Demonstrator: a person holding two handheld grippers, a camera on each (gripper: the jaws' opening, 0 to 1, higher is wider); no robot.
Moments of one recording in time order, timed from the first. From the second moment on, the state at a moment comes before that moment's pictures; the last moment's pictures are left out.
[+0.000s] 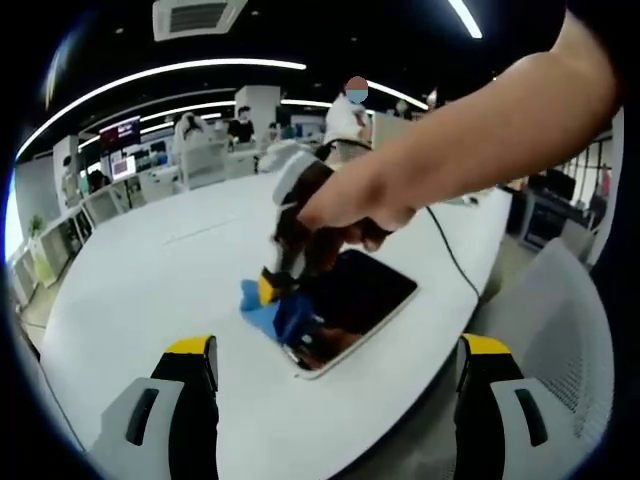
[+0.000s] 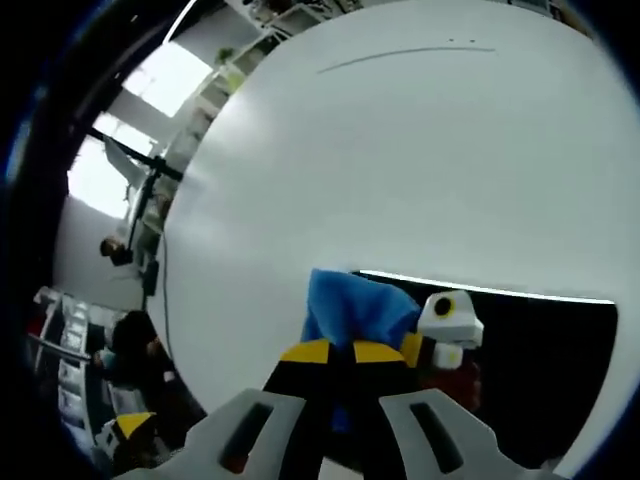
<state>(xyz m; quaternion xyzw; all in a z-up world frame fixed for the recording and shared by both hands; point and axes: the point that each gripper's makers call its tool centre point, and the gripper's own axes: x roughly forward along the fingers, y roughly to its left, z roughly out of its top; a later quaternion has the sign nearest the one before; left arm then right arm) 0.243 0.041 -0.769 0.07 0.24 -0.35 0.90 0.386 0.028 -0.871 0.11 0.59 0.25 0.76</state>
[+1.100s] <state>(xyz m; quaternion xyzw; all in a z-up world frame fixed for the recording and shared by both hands) 0.242 0.040 -0.768 0.07 0.24 -0.35 0.90 0.365 0.026 -0.870 0.10 0.59 0.27 0.75</state>
